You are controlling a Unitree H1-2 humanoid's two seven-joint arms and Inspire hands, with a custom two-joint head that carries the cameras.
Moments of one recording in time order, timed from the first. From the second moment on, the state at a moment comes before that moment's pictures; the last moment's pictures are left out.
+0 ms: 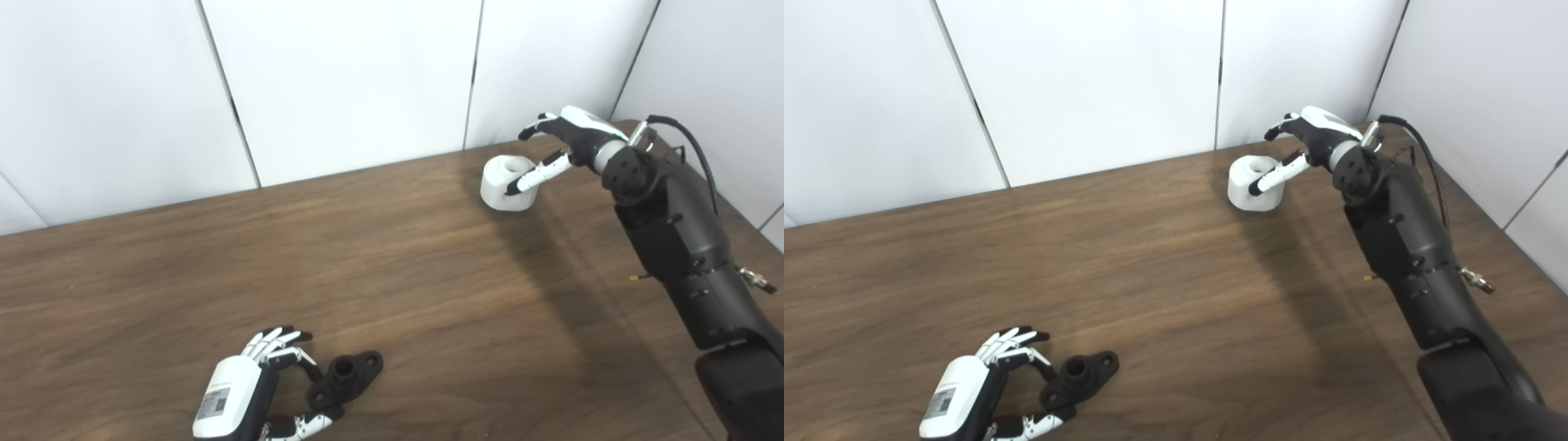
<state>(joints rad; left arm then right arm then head) 0.13 0.25 -0.34 -0.22 0.78 -0.07 -0.02 -0.57 -0.57 0.01 0.12 -0.76 0.47 0.55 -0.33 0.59</state>
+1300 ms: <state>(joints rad) 0.13 0.25 -0.34 -0.22 0.78 -0.07 -0.02 -0.60 -0.57 0.10 0.22 -0.73 0.47 0.51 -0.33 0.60</state>
